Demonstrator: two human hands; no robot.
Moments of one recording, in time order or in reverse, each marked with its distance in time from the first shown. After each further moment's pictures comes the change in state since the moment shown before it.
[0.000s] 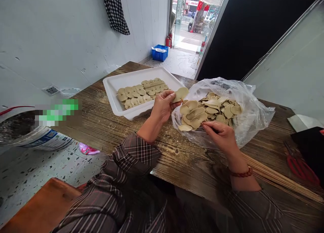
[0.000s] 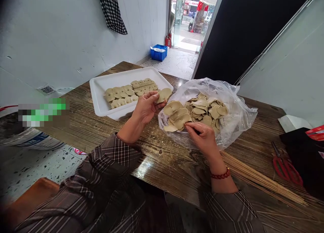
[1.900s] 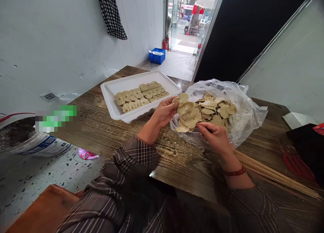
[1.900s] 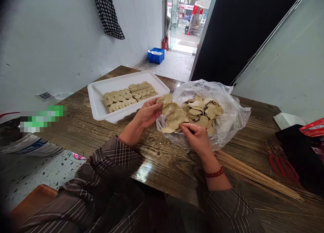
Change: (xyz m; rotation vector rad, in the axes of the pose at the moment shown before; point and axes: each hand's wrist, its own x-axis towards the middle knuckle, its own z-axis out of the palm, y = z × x) left_hand 0.003 -0.015 -0.005 -0.029 -0.272 -0.104; right_hand -0.001 -0.002 0.014 0.303 0.022 0.278
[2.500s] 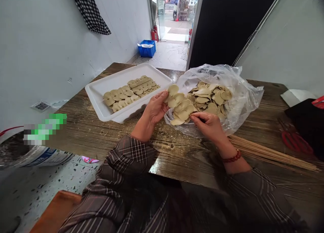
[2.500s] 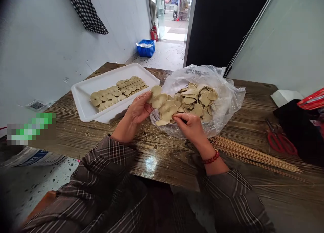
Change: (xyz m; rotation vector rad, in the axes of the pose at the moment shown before) left_hand 0.002 -0.001 0.000 0.081 0.029 -0.045; right_hand 0.002 -0.001 0.003 -0.208 -0.002 -0.189
